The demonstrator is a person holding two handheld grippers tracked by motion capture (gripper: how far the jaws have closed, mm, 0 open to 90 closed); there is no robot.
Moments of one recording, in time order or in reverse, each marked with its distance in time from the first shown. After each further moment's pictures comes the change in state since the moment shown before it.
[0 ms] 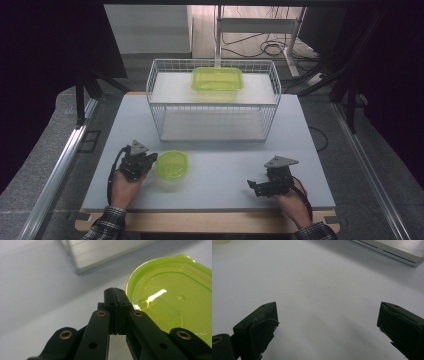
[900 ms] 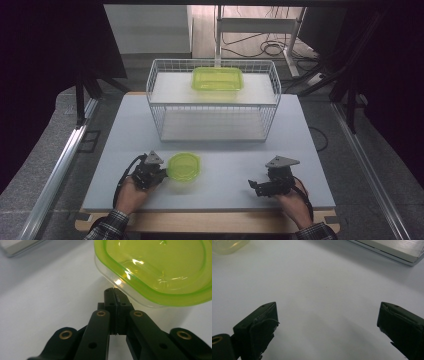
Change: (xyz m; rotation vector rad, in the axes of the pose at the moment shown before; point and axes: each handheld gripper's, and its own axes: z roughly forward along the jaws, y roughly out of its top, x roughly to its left) left arm -0.025 -0.011 0.017 0.138 -0.203 0.121; right arm -0.002 -0.001 -0.002 -0.003 -0.007 0.001
